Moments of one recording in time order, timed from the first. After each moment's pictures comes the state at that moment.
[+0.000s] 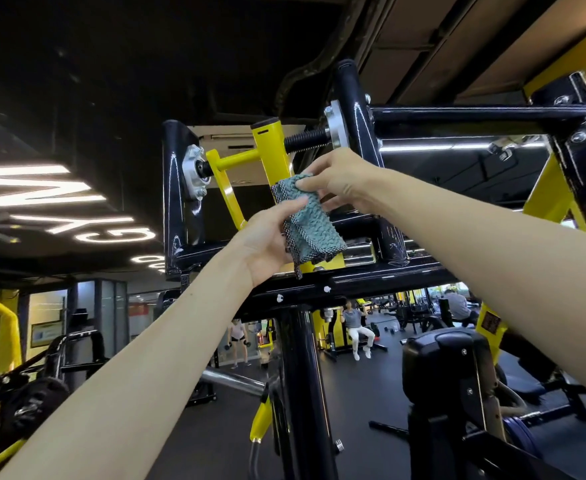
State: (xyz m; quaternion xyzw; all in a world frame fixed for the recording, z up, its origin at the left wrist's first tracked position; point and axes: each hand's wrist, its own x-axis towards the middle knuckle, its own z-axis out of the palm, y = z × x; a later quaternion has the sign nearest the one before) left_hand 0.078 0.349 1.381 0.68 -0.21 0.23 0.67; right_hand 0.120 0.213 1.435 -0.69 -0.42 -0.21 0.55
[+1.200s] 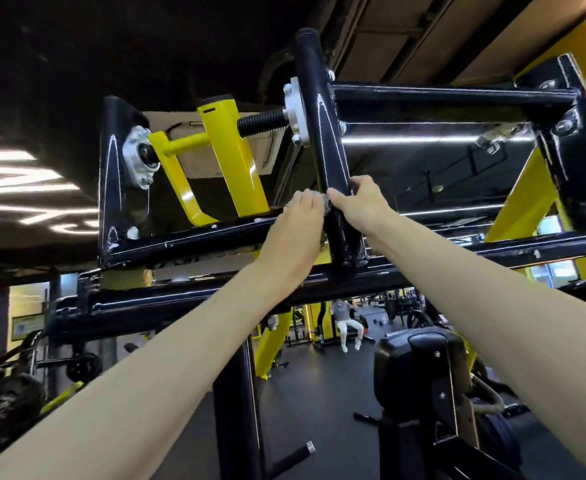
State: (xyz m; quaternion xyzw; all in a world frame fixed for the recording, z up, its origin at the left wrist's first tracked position) left_hand 0.181 0.279 1.369 0.82 -0.09 0.55 -0.13; right_hand 0.233 0.168 1.394 -0.64 -0.29 -0.28 0.66
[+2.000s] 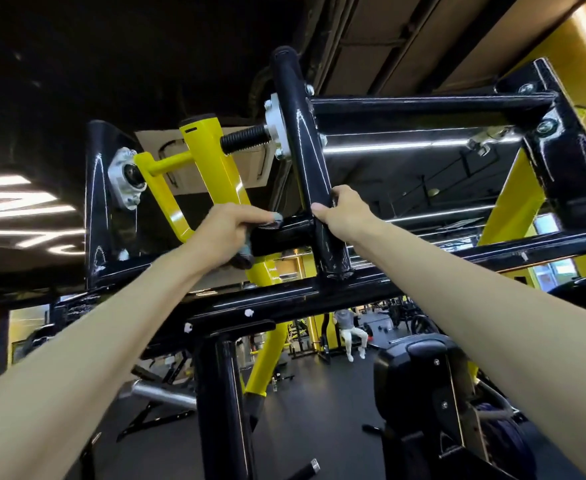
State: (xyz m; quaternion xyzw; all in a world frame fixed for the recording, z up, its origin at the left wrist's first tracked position) left_hand 0.165 0.344 1.414 0.84 -0.21 0.49 0.08; right_hand 0.229 0.157 1.395 -0.69 -0.30 -0.28 0.60
